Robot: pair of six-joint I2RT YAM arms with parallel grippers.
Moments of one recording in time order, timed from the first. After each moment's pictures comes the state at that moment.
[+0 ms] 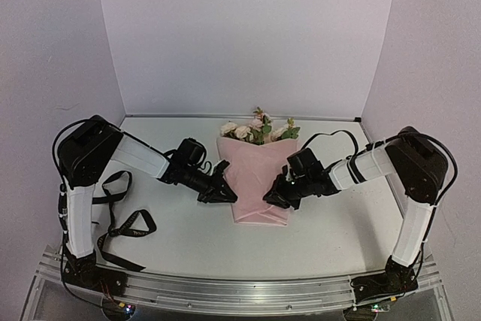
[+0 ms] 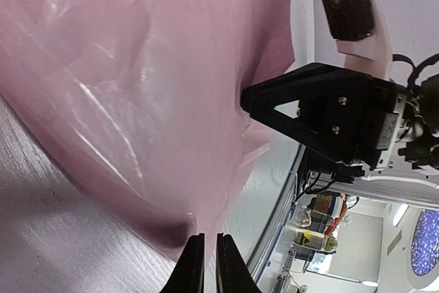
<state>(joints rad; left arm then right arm) -0.69 2.05 1.11 0.13 0.87 -0.77 0.68 1.89 0.94 0.08 -0.30 1.05</state>
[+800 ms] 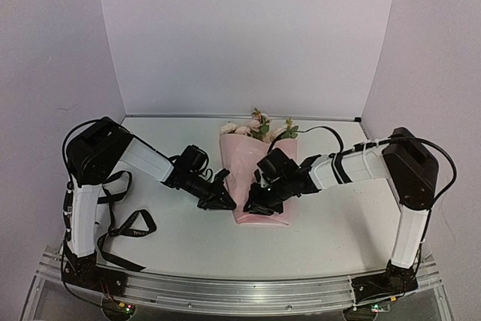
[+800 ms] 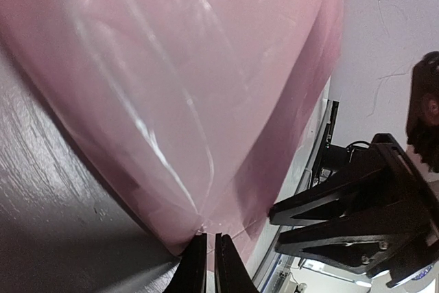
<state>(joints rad) -0.69 2.13 1.13 0.11 0.87 -0.75 0.88 1.92 1.16 -0.22 -0.24 0.91</state>
